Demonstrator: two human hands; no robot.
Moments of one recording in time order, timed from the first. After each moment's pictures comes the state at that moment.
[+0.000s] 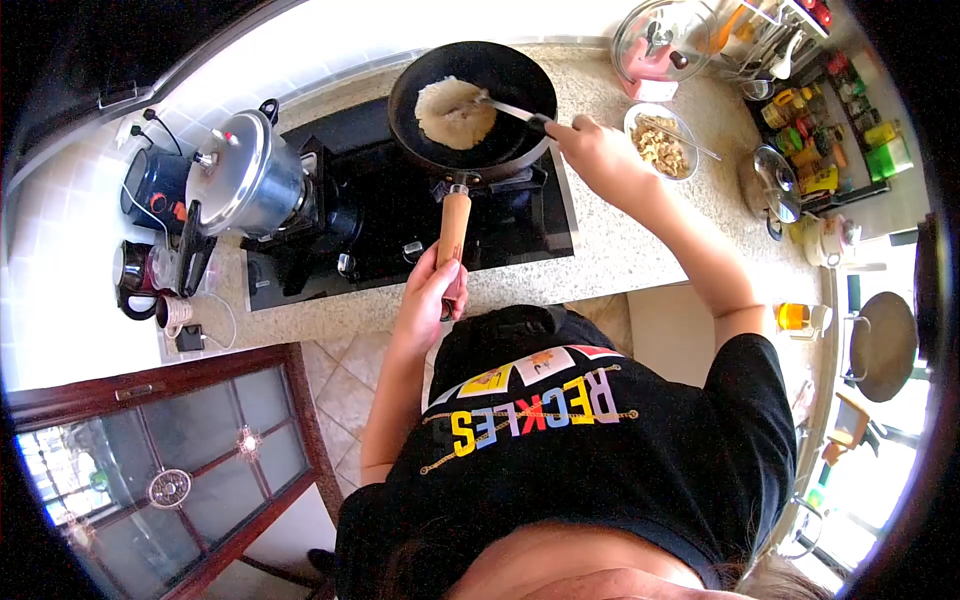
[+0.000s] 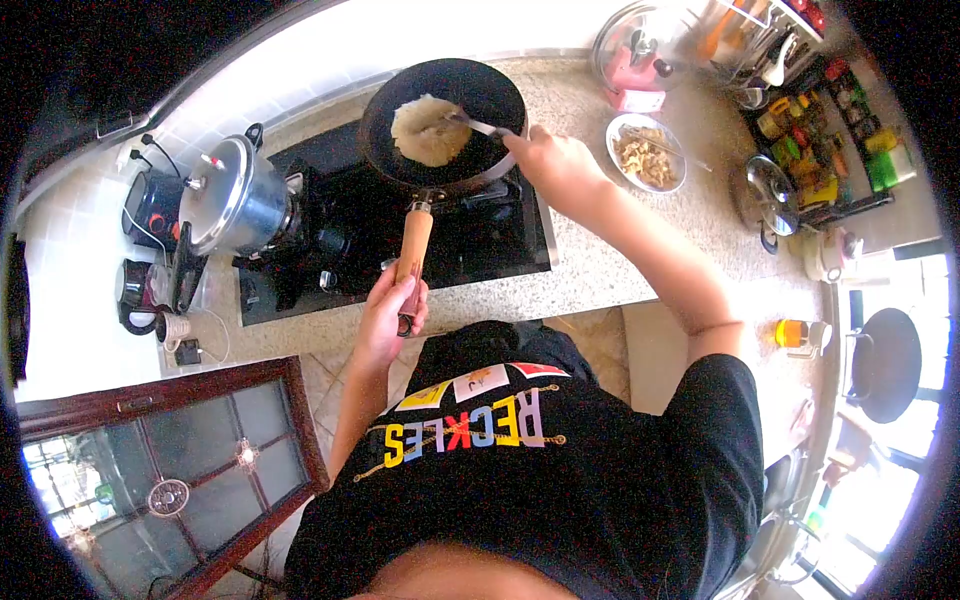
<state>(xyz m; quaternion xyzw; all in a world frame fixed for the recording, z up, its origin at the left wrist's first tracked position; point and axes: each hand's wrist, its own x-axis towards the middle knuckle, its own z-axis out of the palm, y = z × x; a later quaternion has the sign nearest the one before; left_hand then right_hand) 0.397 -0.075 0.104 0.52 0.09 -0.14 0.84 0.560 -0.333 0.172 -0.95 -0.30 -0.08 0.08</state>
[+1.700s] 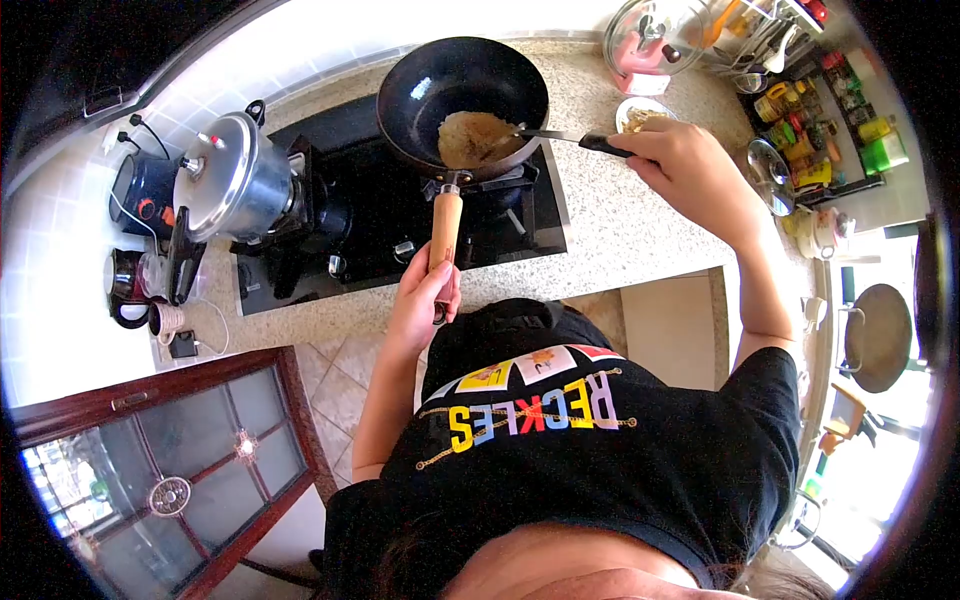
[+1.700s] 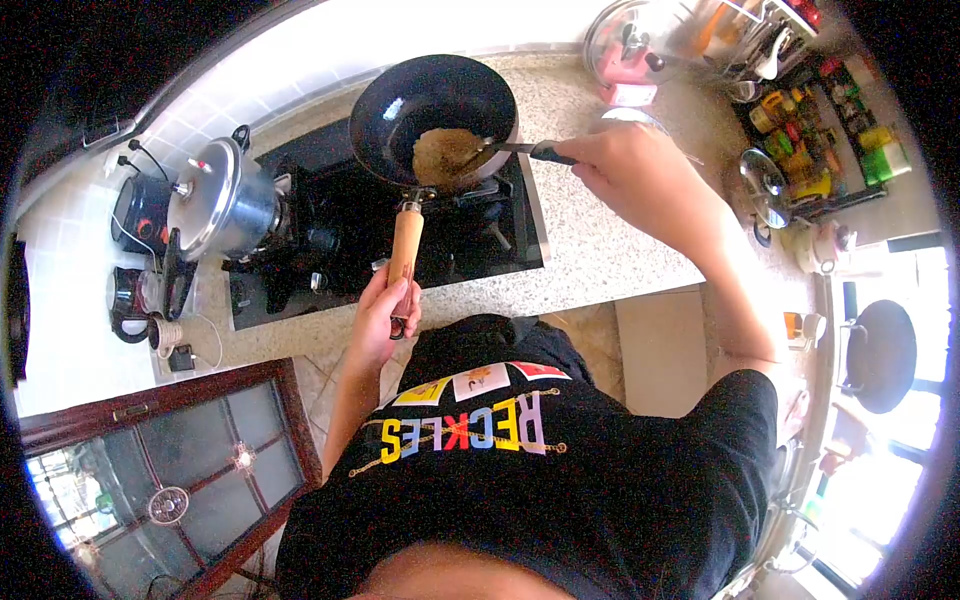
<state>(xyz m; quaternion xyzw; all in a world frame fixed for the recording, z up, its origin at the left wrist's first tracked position) 0.398 -0.075 0.107 0.54 0.09 -0.15 0.83 0.513 -0.375 0.280 -0.93 -0.33 -0.01 0.13</state>
